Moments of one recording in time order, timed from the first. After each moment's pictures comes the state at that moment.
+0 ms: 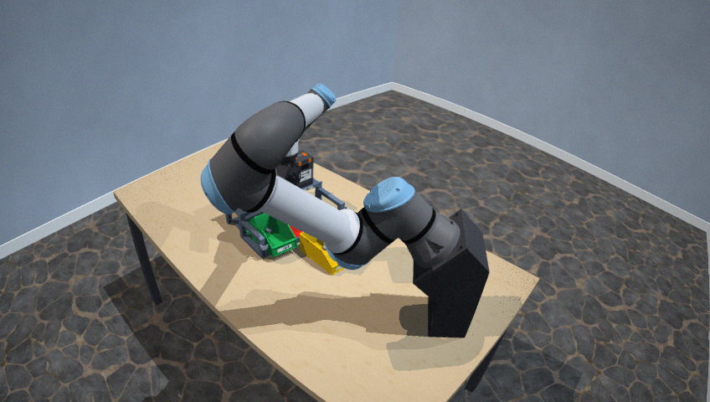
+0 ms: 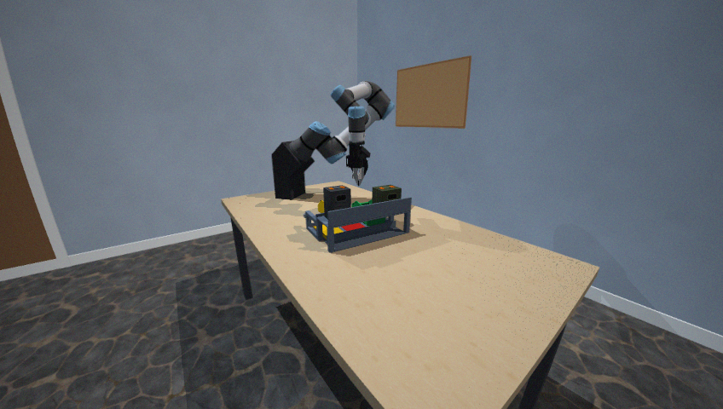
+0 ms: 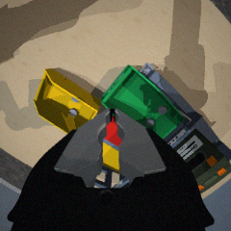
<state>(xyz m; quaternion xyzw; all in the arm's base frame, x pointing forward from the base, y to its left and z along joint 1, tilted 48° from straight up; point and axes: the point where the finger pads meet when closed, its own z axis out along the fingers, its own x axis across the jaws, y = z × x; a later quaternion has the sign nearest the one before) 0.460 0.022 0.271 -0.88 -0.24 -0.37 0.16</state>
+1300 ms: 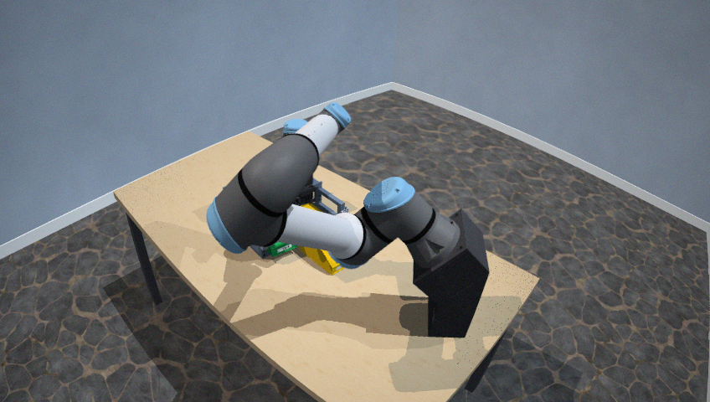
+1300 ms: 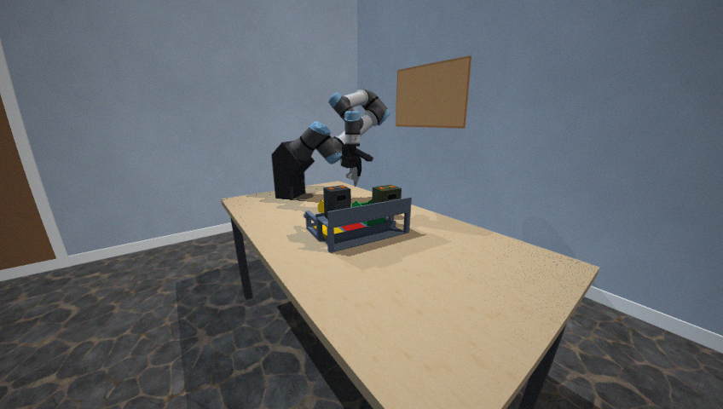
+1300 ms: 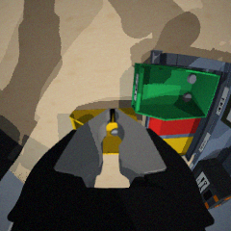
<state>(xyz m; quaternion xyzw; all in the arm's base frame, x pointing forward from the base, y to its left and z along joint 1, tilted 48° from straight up) 0.426 0.057 0.234 -0.91 0.08 -0.32 0.25</state>
